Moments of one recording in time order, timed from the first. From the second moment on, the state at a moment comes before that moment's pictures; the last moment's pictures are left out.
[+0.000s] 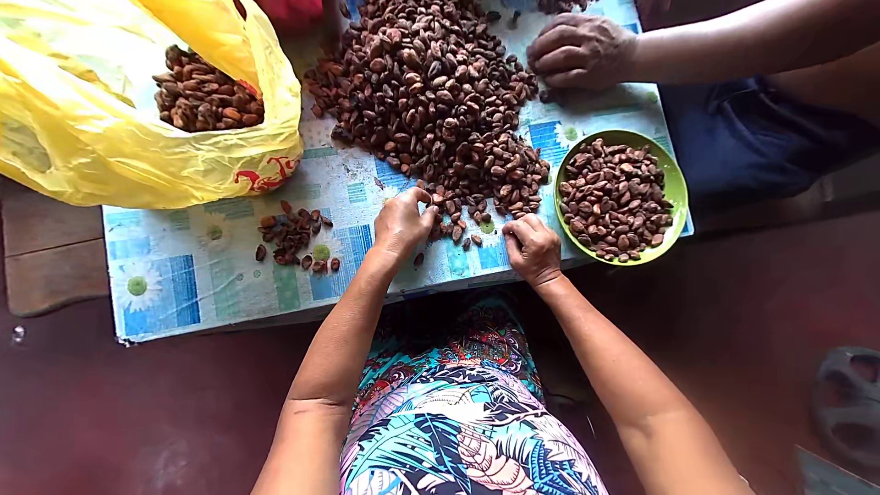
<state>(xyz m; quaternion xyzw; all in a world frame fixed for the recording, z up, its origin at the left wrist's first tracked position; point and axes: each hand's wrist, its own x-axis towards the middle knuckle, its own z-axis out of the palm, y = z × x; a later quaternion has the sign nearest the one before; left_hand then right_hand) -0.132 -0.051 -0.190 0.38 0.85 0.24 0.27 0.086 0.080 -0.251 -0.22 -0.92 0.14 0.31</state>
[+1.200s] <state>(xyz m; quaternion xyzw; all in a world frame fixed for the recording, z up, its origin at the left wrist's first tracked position) -0.164 -0.087 -0.183 0.09 0.39 0.73 0.55 0.087 0.080 -0.252 -0.22 -0.91 0.15 0.31</state>
